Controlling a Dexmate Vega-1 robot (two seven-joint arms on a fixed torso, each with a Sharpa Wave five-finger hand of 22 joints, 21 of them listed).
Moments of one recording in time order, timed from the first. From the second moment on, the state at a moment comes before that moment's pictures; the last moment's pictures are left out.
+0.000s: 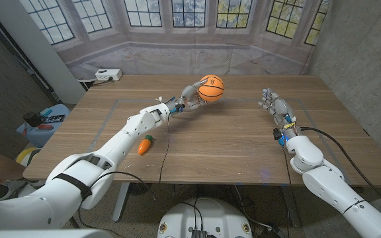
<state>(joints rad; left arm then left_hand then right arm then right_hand) 0.51 0.27 0.46 -1.04 -0.91 0.25 -0.53 0.90 0.05 0.35 -0.16 0.20 0.29 0.10 0.33 0.25 0.23 0.04 0.40 0.40 0.34 0.02 0.34 0.21 0.28 0.11 0.43 0.21 -1.23 -0.61 -0.21 -1.78 0.47 0.22 -0.25 0.23 0.16 0.40 -0.08 0.17 0.22 0.02 0.19 0.19 0.21 0.05 0.20 0.19 0.14 0.01 0.22 0.21 0.40 0.01 0.19 0.17</state>
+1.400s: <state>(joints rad) 0.59 0.29 0.41 -1.18 -0.96 0.33 -0.31 1.10 -0.12 0.36 -0.18 0.20 0.64 0.06 0.52 0.28 0.65 -0.02 0.55 0.47 0.64 -0.01 0.64 0.36 0.59 -0.03 0.67 0.22 -1.22 -0.61 -0.23 -1.78 0.48 0.21 -0.25 0.23 0.16 0.40 -0.08 0.17 0.22 0.02 0.19 0.19 0.21 0.05 0.20 0.19 0.14 0.01 0.22 0.21 0.40 0.01 0.19 0.17</state>
